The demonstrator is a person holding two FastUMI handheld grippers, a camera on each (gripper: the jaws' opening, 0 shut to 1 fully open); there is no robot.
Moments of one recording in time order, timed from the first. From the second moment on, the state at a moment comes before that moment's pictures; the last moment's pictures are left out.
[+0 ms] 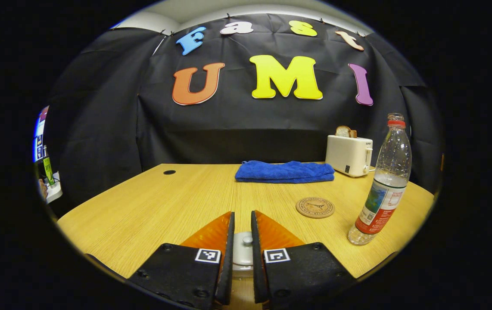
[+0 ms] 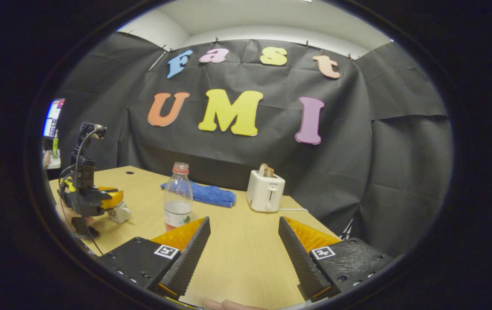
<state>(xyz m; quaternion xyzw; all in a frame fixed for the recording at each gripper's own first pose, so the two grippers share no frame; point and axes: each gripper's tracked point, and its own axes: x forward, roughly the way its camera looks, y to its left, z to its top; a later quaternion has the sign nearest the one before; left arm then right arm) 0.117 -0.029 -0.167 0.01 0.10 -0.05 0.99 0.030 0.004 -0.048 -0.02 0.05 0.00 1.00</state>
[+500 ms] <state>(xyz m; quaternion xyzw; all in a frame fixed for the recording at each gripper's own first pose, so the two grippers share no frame) 0.091 -0.022 -0.104 0.00 0.09 -0.06 0.99 0.039 0.085 -0.068 0.04 0.06 0.09 0.99</state>
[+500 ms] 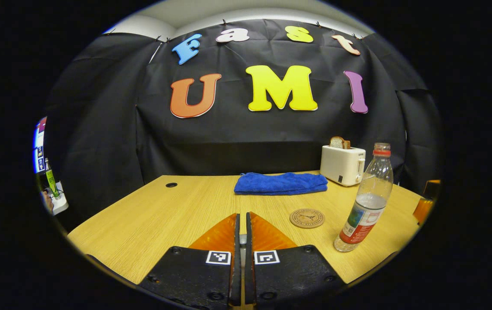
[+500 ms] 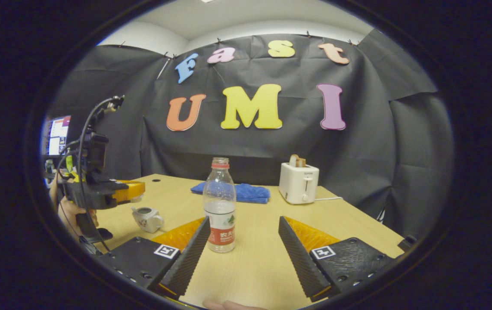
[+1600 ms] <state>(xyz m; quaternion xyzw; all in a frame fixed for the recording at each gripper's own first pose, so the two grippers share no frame) 0.036 0.045 -0.033 0.00 0.07 -0.06 1.00 0.156 0.139 -0.087 0.03 0.07 0.03 1.00</state>
